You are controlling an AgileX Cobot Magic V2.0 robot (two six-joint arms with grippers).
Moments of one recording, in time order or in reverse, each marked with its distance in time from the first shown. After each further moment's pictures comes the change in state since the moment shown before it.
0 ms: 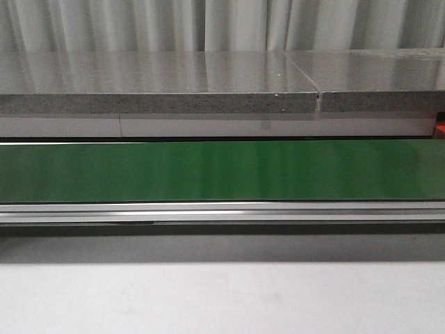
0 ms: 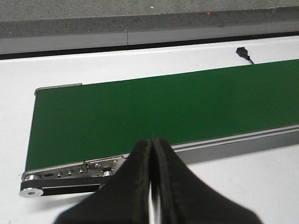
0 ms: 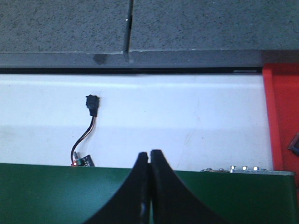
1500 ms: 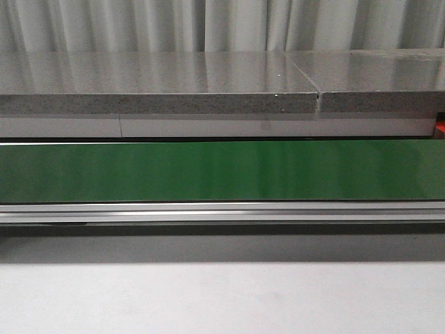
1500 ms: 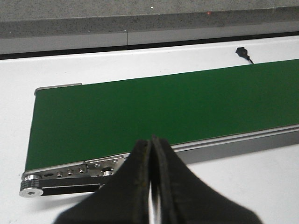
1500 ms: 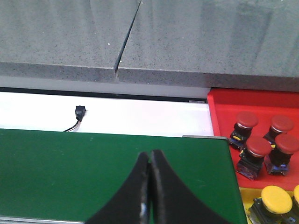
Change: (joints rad) left arm 0.000 0.000 0.000 0.000 0.000 0.000; right arm 0.022 -0.976 0.953 -0.143 -0.468 -0.001
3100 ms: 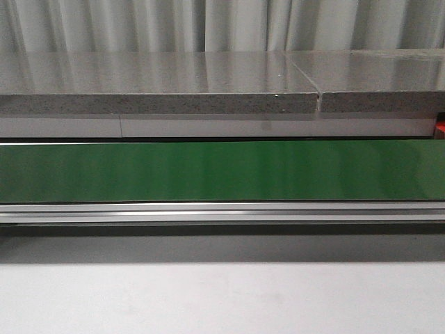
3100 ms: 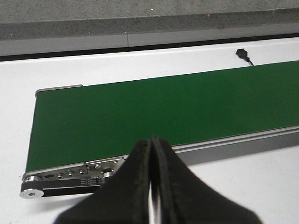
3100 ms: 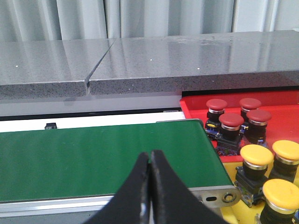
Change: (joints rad) left arm 0.000 -0.003 0.002 0.000 -0.003 0.000; right arm -0.101 -0.545 0.597 -0.091 -0.330 0.133
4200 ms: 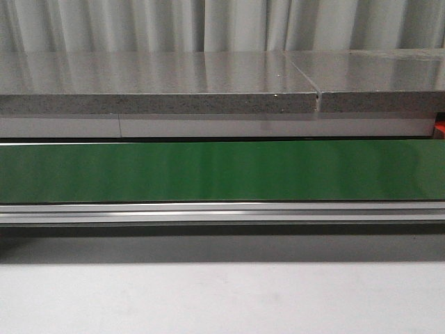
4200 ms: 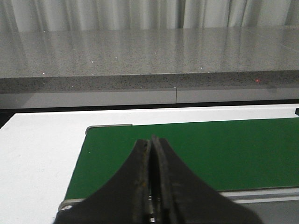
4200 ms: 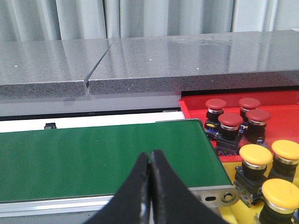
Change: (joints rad) left arm 0.081 -0.301 0.535 0.105 -0.625 -0.061; right arm 0.000 0.000 0.000 0.000 0.000 0.000
